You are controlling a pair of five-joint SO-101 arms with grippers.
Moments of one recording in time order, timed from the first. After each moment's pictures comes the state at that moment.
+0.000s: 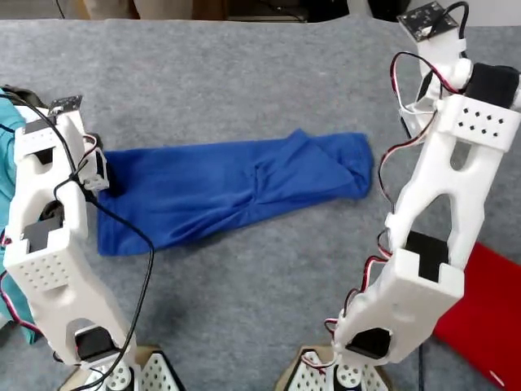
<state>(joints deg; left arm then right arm) -24.0 28.9 -5.4 72.7 -17.1 16.4 18.0 -42.5 100.4 28.6</state>
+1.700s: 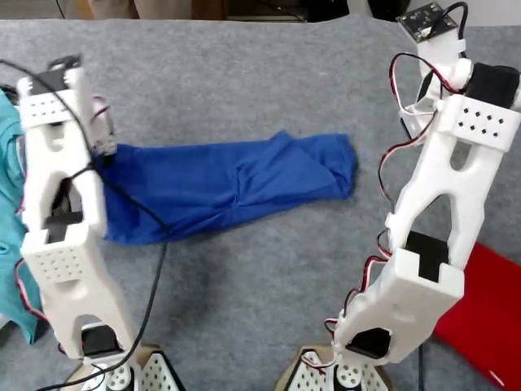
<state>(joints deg) -13.8 29.7 -34.6 97.8 -2.1 16.4 18.0 -42.5 101.0 30.0</state>
